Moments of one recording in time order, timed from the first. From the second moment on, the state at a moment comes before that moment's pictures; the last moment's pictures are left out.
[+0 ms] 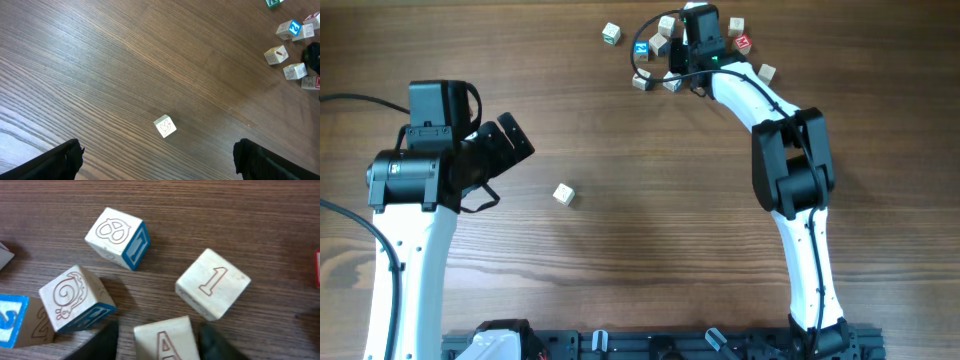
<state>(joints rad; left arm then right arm) 0.02 1.26 1.31 -1.13 -0.02 -0.54 0.31 2.53 1.98 -0.22 0.07 0.19</state>
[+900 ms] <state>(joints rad) 0.02 1.26 1.31 -1.13 -0.02 -0.54 0.41 1.85 2.12 -1.15 -0.12 0.24</state>
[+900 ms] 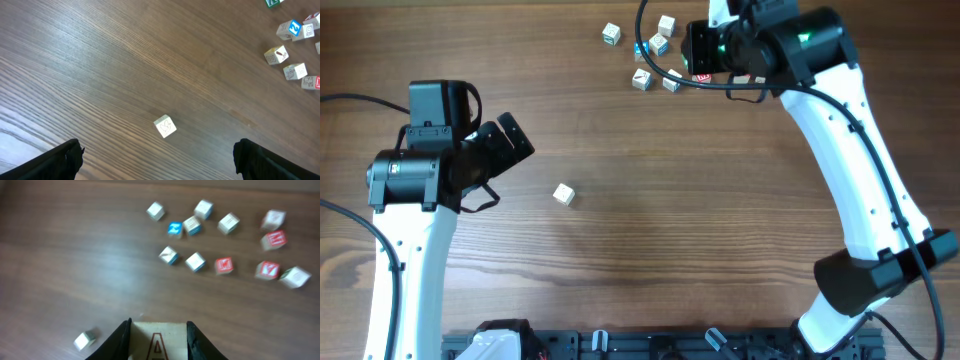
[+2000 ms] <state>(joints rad) 0.64 1.11 1.29 -1.32 -0.13 -0.84 0.88 1.92 1.28 -0.21 -0.13 0.15</state>
